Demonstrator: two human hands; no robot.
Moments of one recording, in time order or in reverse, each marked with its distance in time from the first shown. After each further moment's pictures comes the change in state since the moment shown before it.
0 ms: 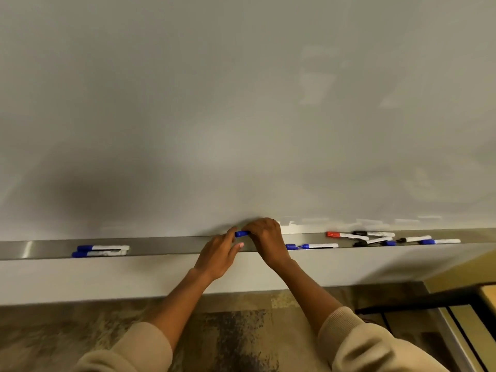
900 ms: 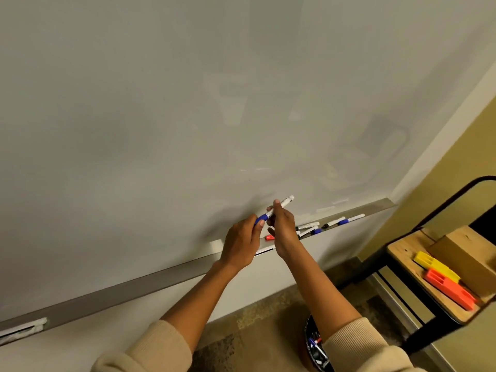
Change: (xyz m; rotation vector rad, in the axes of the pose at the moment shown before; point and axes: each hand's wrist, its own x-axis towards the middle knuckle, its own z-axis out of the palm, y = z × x) left_hand 0.050 0.198 0.028 -0.333 0.160 0.402; right_hand -0.034 0.034 -0.182 1.055 0.586 1.126
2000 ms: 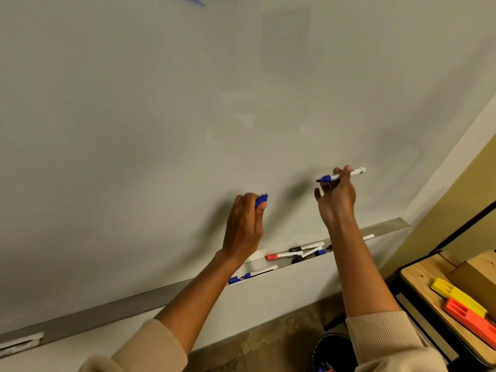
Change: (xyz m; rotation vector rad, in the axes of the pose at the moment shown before) left_hand 0.054 0.069 -0.025 -0.019 0.324 0.235; right_hand 0.043 -0.131 -0.075 0.645 0.078 -0.149
